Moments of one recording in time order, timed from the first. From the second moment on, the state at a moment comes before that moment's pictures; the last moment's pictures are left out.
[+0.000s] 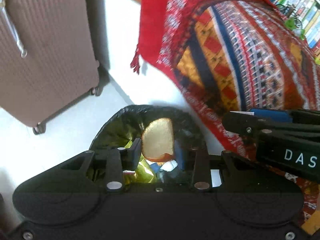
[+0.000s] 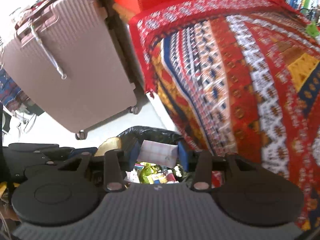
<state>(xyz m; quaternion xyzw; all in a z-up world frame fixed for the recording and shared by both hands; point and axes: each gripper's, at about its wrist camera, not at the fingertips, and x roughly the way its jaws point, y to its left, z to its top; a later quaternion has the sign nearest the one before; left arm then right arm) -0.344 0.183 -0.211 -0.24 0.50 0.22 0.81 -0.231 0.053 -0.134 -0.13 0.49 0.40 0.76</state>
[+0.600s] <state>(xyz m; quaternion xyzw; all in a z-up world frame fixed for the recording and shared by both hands) -0.358 0.200 -0.299 -0.26 0.55 0.24 0.76 -0.248 0.066 -0.213 -0.14 0.52 0.42 0.73</state>
